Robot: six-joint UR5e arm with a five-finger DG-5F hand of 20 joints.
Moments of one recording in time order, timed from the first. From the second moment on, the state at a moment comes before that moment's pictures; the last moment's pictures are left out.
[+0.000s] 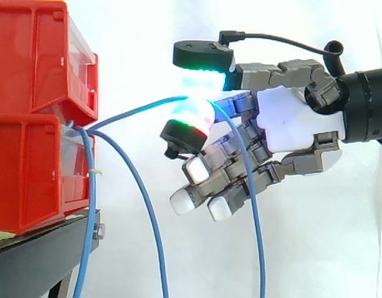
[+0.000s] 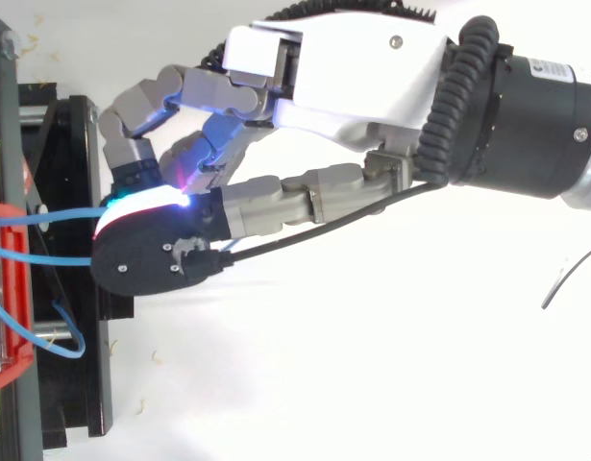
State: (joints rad) arm 0.12 -2.32 -0.94 -3.14 -1.30 -0.20
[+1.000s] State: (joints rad) arm 0.12 -2.32 -0.93 -3.16 -1.29 -0.24
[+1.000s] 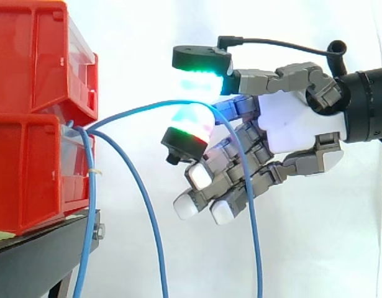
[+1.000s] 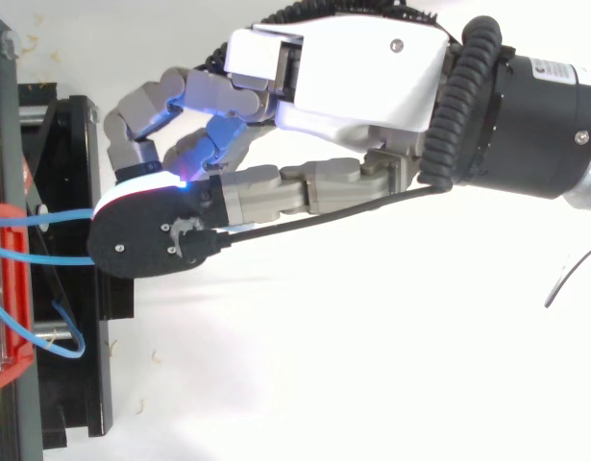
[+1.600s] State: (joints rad) arm 0.12 -2.32 -0.93 -3.16 -1.29 -0.24
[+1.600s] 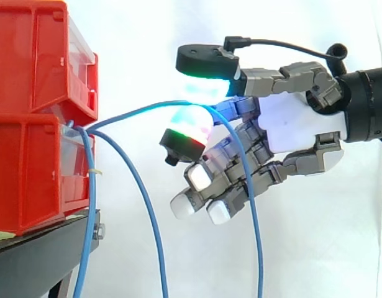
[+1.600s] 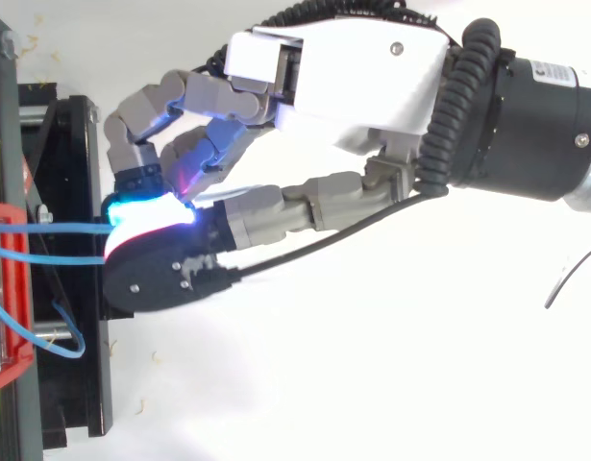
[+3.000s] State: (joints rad) arm 0.12 -2.32 -0.93 -3.16 -1.29 -0.24
